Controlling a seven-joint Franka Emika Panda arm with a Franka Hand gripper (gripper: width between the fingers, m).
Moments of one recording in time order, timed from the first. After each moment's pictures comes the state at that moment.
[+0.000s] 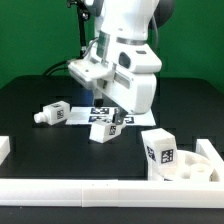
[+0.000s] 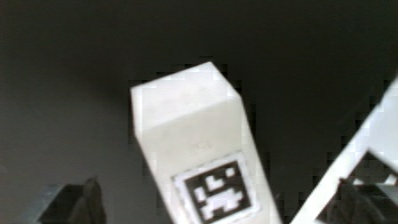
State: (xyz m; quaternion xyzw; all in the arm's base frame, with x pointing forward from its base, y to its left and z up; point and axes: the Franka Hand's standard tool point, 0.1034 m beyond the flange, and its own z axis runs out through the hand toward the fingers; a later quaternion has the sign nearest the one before) arm 0.441 -0.022 0.050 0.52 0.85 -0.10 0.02
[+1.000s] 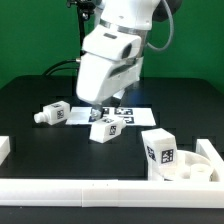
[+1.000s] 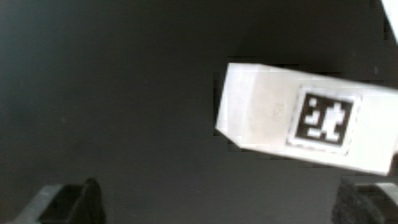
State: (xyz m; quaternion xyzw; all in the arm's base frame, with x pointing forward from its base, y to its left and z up) arm 0.478 -0.026 0.066 0.85 0.51 -0.08 0.06
